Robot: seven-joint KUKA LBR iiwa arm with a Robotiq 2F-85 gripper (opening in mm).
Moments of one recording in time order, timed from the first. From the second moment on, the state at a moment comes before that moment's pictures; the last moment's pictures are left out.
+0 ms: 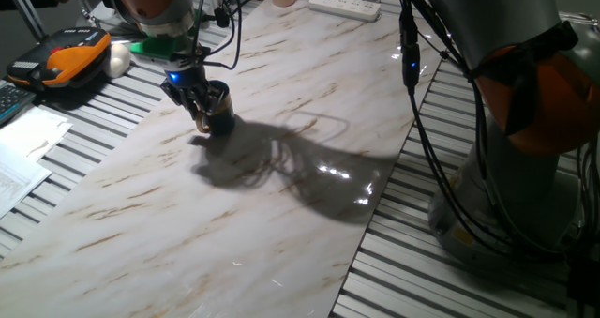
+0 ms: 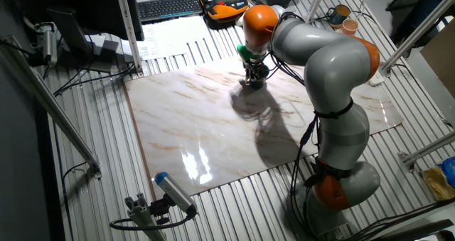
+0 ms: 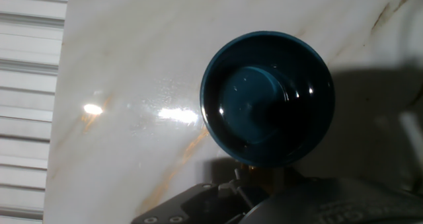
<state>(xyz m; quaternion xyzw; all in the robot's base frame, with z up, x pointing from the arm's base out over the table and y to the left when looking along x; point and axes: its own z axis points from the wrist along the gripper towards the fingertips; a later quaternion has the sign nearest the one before) 0.616 0.054 0.093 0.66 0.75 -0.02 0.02</state>
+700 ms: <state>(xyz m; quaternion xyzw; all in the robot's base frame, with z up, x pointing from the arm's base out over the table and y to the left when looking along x) 0.616 0.054 0.093 0.65 0.76 -0.02 0.02</state>
